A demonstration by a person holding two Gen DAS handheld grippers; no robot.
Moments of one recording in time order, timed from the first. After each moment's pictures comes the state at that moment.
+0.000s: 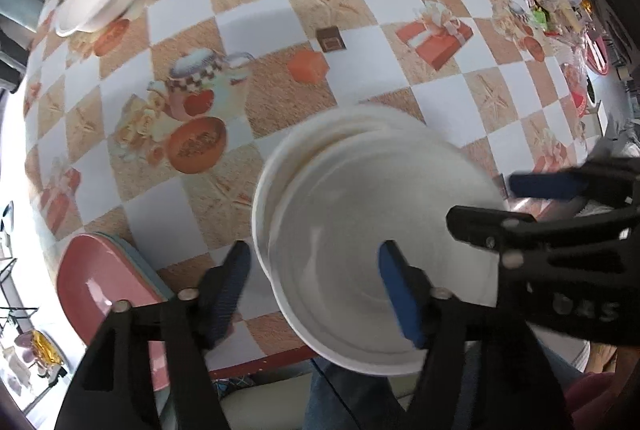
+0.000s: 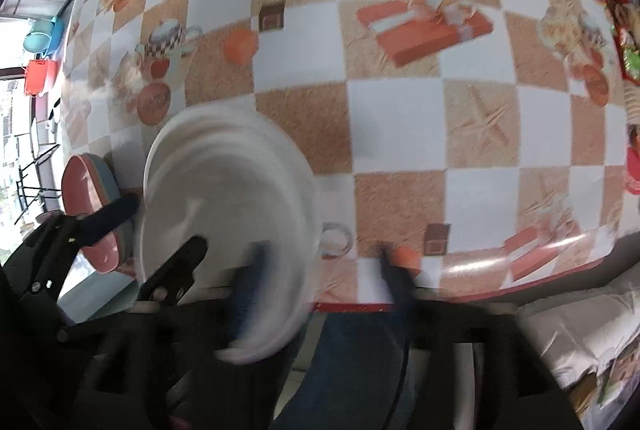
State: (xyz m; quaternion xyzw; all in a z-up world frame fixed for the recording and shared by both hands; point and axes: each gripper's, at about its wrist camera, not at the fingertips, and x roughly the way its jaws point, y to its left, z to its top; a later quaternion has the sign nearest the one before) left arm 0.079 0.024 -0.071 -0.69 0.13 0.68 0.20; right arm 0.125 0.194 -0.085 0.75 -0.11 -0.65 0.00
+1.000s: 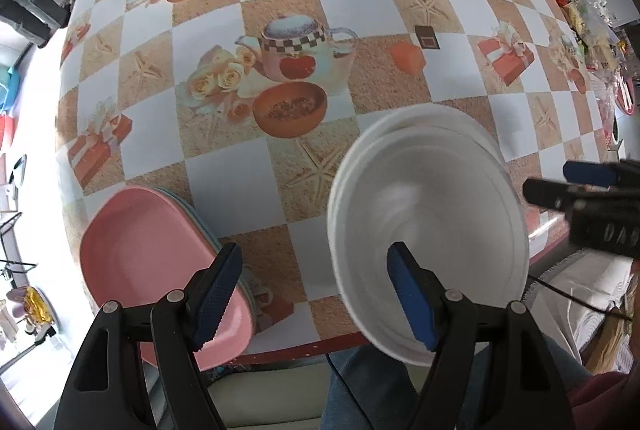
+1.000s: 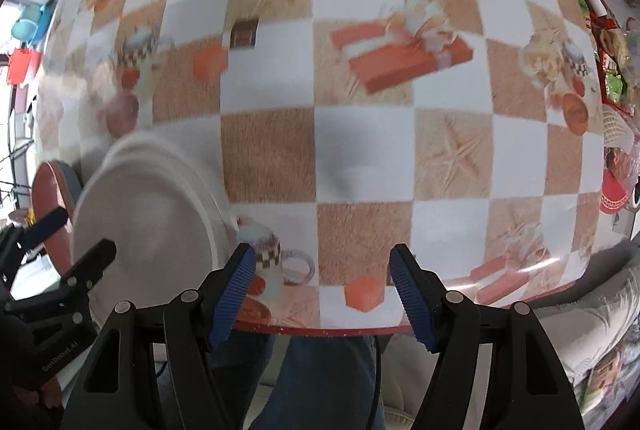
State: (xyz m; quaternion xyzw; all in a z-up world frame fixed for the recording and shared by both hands) left arm 0.070 -0.034 -0.074 -0.71 0.10 0.68 0.13; right arm 0.109 0.193 -0.095 0.75 -0.06 -0.66 -0.02
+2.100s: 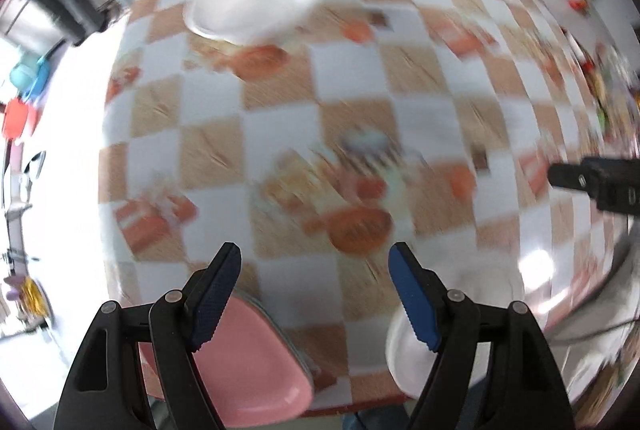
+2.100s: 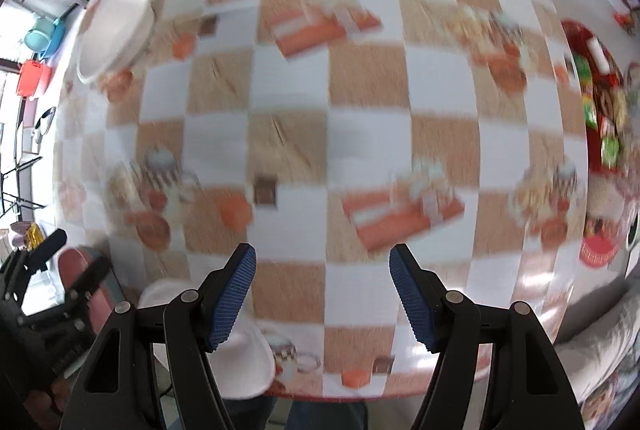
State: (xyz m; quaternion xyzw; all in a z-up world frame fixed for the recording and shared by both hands) left arm -0.024 -0.054 -0.057 -0.66 0.06 0.74 0.07; right arm -0.014 0.169 -0.059 0.70 -0.03 -0.71 0.00
